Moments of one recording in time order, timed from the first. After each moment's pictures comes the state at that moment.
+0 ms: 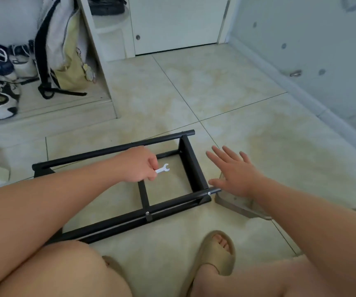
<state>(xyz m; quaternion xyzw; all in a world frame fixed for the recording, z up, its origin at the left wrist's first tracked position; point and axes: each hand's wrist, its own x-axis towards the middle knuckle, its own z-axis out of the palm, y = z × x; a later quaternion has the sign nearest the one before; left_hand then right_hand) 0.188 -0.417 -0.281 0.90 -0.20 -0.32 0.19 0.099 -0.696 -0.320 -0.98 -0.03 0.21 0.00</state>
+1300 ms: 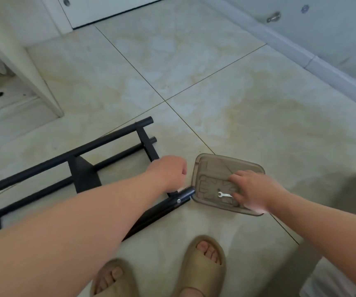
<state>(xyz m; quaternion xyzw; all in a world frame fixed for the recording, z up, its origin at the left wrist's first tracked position) 0.209 -0.635 -0.427 0.89 -0.32 -0.32 0.07 0.065 -0.840 -0.439 -0.95 0.05 0.30 0.01</state>
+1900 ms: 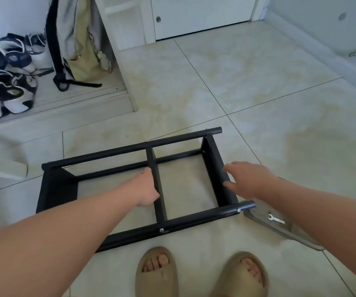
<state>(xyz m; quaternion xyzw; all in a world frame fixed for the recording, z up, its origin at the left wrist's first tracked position) 0.221 -0.411 -0.404 0.92 -0.02 -0.37 0.10 0.183 -0.691 -0.398 -0.96 -0.04 0.26 0.01</state>
